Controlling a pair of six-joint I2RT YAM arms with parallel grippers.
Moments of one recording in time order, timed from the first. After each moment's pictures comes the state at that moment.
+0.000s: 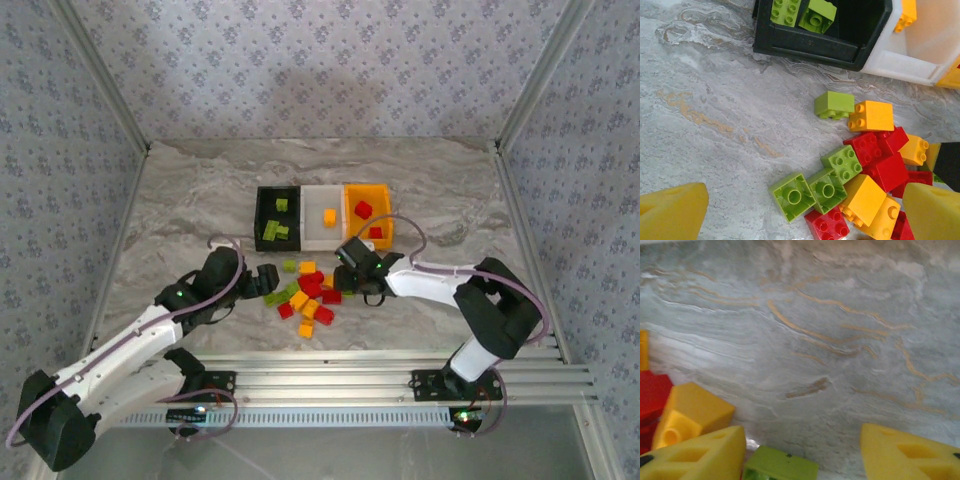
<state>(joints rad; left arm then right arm) -0.67 0.86 0.57 -0.51 -0.13 -0.75 0.80 1.60 0.82 -0.36 0.16 0.76</state>
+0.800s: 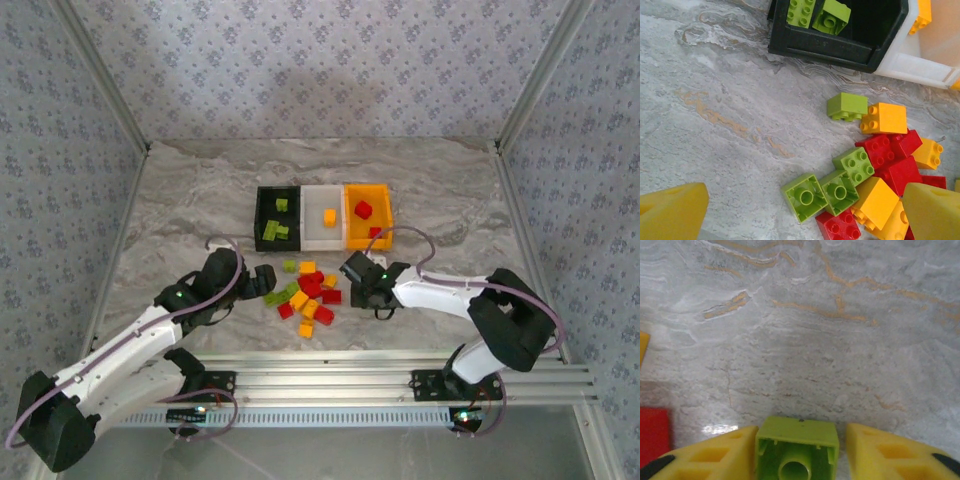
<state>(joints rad) -0.67 0.85 0.57 -0.54 -0.17 -0.75 0.85 1.50 0.74 -0.50 0.21 0.83</state>
